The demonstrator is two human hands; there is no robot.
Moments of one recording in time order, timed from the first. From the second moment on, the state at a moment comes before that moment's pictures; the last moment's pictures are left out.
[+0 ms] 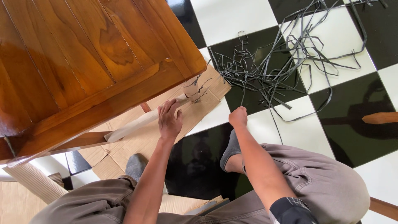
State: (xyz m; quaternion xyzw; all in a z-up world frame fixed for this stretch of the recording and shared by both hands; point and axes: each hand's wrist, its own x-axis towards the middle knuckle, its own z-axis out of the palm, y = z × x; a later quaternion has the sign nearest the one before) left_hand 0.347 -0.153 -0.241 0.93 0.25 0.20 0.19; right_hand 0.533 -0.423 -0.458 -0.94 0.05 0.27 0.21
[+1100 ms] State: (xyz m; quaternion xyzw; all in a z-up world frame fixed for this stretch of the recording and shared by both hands) left_hand 0.291 -0.187 -0.241 0.86 0.15 -0.22 0.44; right_hand 0.367 -0.311 -0.271 -0.60 0.22 0.39 0.67
